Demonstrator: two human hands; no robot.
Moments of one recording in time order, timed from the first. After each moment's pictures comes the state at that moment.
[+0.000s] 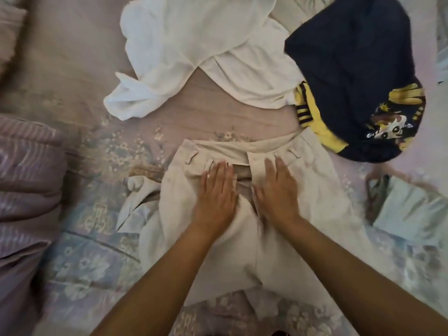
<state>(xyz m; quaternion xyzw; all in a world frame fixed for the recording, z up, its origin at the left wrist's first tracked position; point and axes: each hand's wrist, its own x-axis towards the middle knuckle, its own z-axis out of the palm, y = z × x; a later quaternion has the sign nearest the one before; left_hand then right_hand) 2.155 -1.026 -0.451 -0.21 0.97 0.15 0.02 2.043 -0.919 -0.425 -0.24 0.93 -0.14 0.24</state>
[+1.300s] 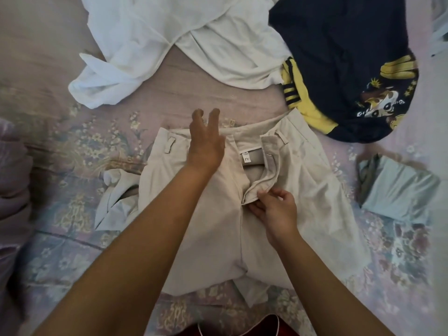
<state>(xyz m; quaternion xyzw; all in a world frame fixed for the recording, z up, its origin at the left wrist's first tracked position) 2.061 -1.066 -0.425 -0.33 0.87 0.37 0.01 2.071 -0.884 -0.431 0.35 0.63 -0.62 0.33</state>
